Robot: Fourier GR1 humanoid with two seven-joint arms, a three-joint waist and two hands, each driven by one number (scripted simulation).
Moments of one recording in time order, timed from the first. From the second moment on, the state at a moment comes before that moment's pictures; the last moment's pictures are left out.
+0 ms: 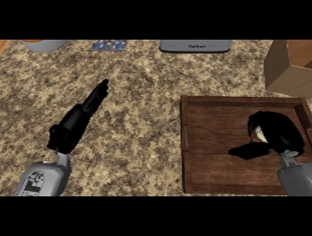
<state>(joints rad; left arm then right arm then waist) -0.20 0.13 -0.11 -1.53 -0.10 -0.15 0.07 -0.19 -0.39 0.19 -1.41 0.89 0.17 0.32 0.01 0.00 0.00</state>
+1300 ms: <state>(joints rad) -0.18 0.10 -0.11 -1.54 -0.13 -0.15 0.09 -0.16 -0.52 -0.15 -2.12 0.68 0.28 0.35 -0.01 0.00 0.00</state>
